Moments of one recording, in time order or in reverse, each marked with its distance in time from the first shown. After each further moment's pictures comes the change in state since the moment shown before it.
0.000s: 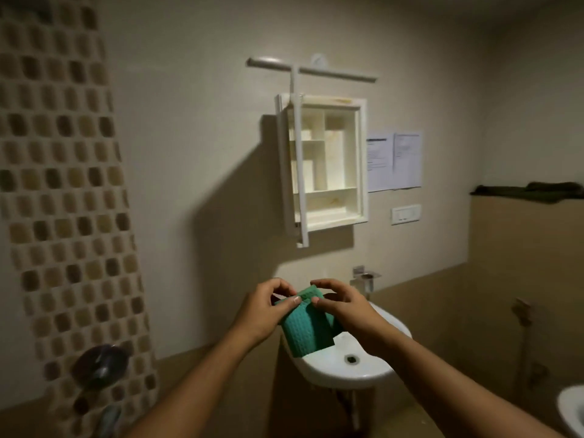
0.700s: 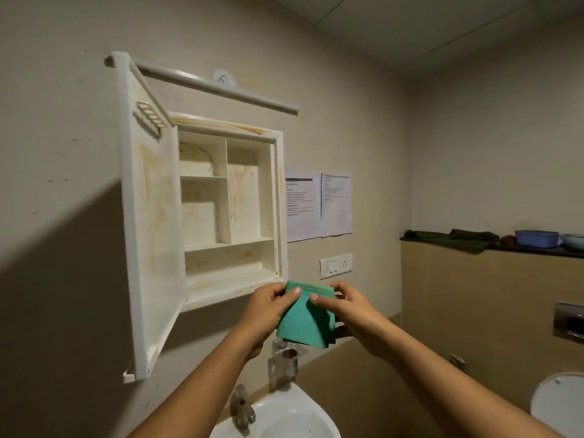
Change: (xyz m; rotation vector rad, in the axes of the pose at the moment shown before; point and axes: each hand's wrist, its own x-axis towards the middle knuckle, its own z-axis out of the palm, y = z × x) left_hand 0.327 0.076 0.223 -0.415 -0.156 -0.054; right_hand 0.189 -0.035 -0.313 -0.118 0.262 0.030
